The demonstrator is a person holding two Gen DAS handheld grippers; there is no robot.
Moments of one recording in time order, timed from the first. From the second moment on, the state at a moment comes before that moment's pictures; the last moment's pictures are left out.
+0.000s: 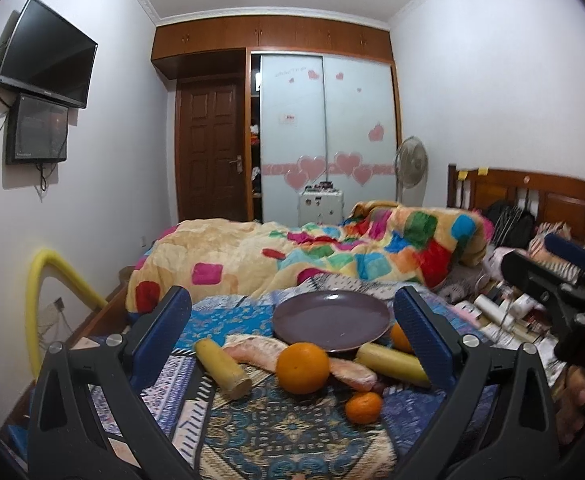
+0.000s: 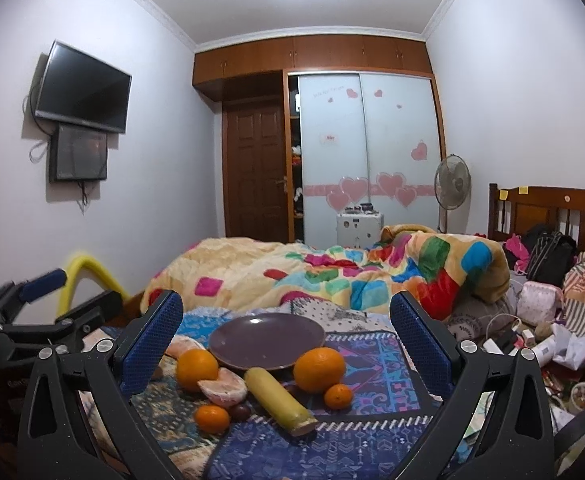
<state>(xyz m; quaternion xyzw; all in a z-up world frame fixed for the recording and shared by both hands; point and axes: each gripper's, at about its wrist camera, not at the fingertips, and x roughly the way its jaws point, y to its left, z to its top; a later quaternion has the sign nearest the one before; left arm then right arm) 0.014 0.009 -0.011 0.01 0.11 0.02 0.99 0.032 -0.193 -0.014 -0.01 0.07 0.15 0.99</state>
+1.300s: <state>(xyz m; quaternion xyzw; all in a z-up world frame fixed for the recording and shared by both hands) 0.184 0.115 -0.126 -0.04 0.43 0.01 0.90 0.182 -0.195 -0.093 -0.10 0.32 0.18 0.92</state>
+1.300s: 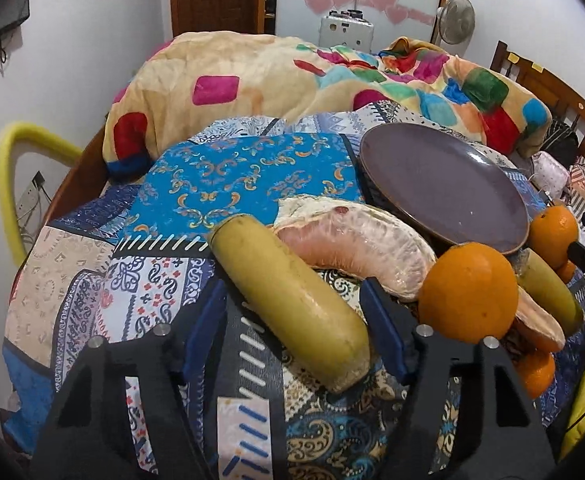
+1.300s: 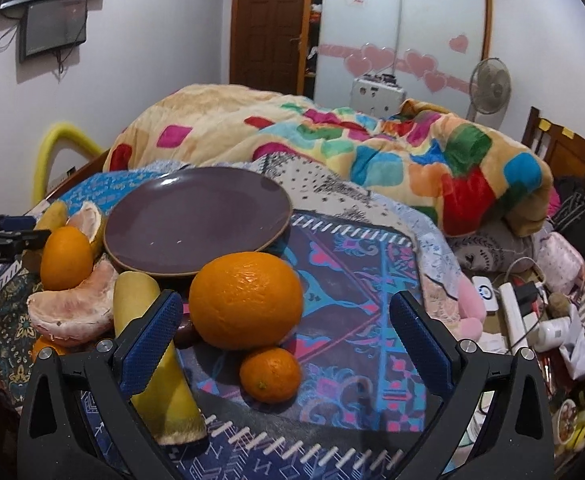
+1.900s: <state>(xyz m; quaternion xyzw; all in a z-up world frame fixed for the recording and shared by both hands) 0.197 0.124 -0.131 -0.06 0.44 0.02 0.90 0.196 -0.182 -0.103 -0.09 0.38 0.23 0.89</state>
